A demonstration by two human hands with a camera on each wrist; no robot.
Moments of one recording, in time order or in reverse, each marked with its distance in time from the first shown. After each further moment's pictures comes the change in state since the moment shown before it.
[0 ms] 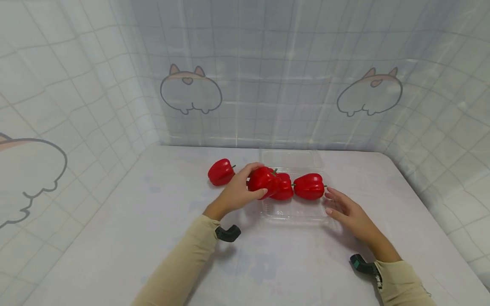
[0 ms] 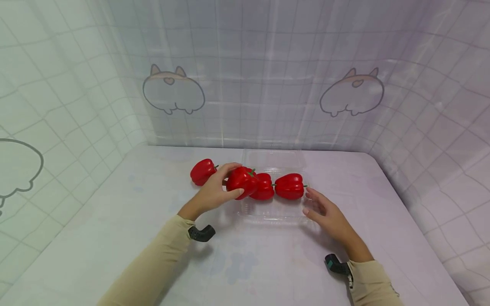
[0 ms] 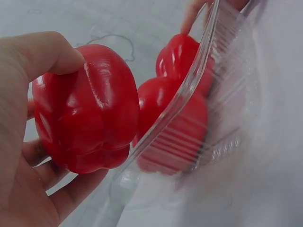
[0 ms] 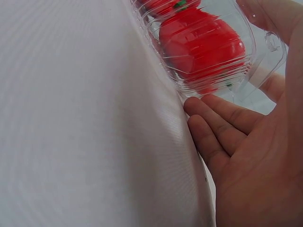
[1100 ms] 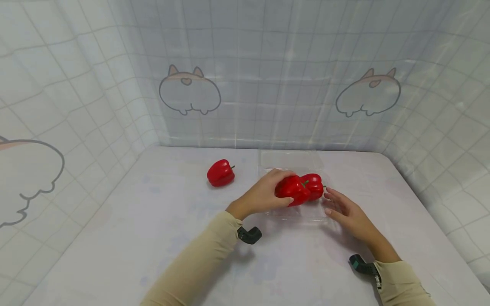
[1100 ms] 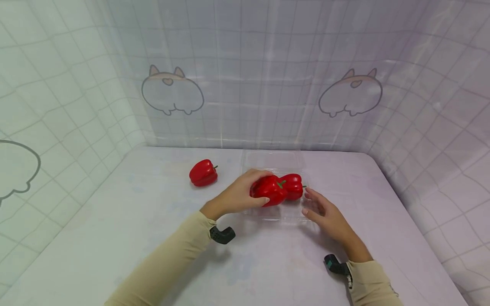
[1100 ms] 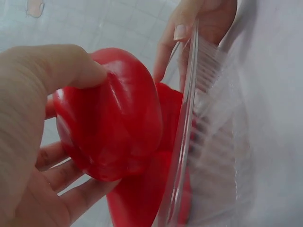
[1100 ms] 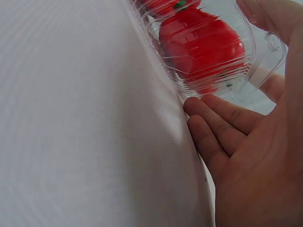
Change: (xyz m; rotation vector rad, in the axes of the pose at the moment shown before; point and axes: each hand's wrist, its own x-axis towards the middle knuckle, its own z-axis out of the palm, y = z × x) left_hand 0.025 0.031 0.047 0.165 -0.204 0.177; right_hand 0.001 0.005 -0.001 0.000 0.002 -0.024
